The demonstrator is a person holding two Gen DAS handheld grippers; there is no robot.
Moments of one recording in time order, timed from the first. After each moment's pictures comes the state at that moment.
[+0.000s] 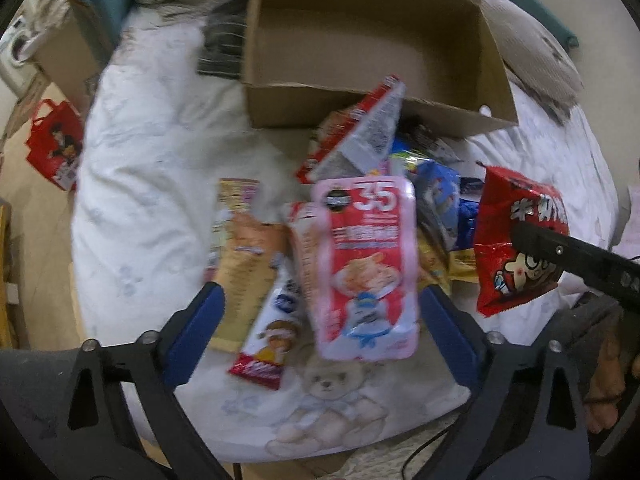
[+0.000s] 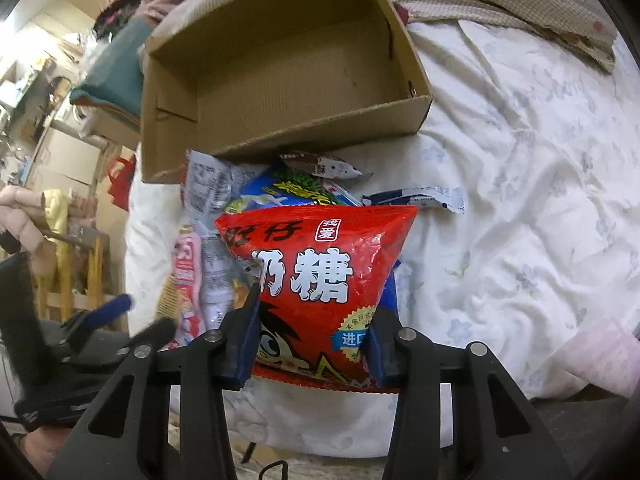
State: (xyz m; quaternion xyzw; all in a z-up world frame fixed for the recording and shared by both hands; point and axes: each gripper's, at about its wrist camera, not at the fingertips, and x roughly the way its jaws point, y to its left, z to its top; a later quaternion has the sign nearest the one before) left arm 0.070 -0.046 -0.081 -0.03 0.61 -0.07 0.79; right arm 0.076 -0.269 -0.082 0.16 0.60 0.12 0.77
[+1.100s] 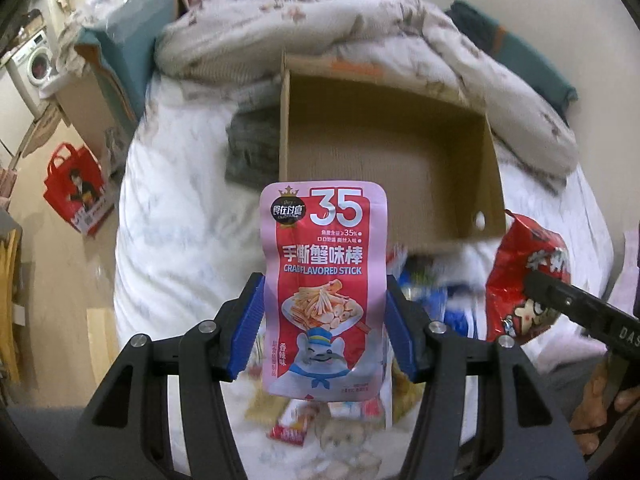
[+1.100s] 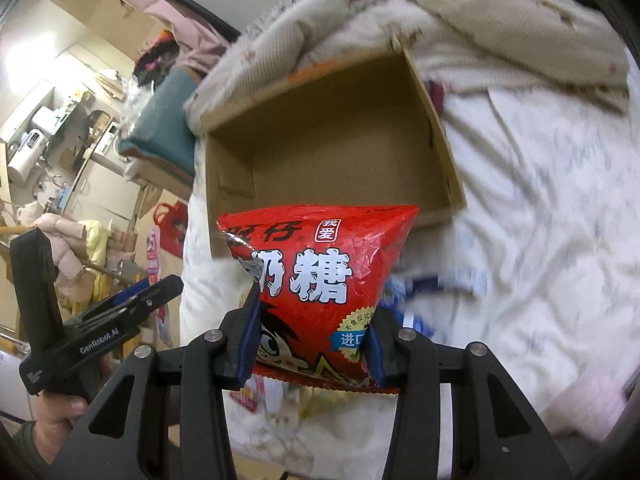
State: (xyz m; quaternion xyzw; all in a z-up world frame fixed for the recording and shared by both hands) left arm 0.136 -0.021 -0.002 -0.04 0.52 -0.05 0.85; right arm 0.110 -0.269 -0.023 0.20 0.52 0.17 0.81
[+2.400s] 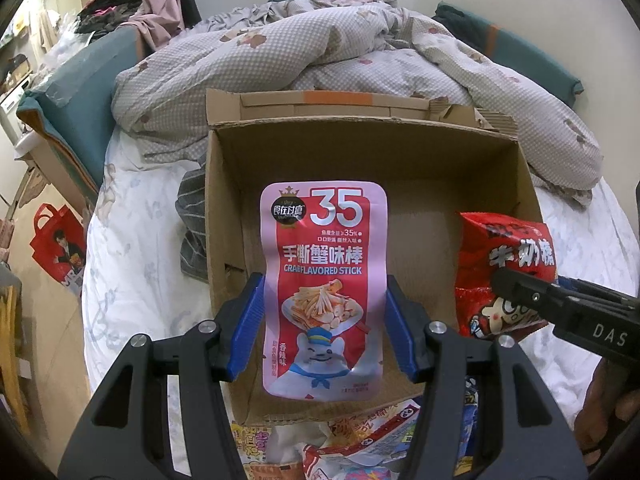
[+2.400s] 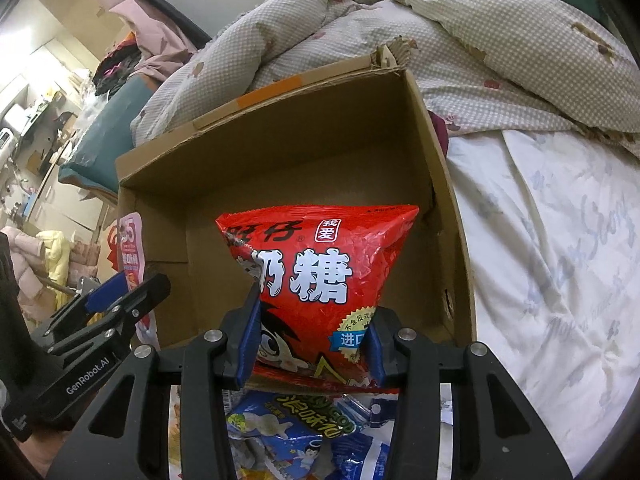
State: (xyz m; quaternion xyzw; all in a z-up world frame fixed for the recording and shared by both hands) left arm 0.227 -0.061 -0.049 0.01 0.47 -0.06 0.88; right arm 0.220 -0.262 -0.080 0.17 0.52 0.12 0.83
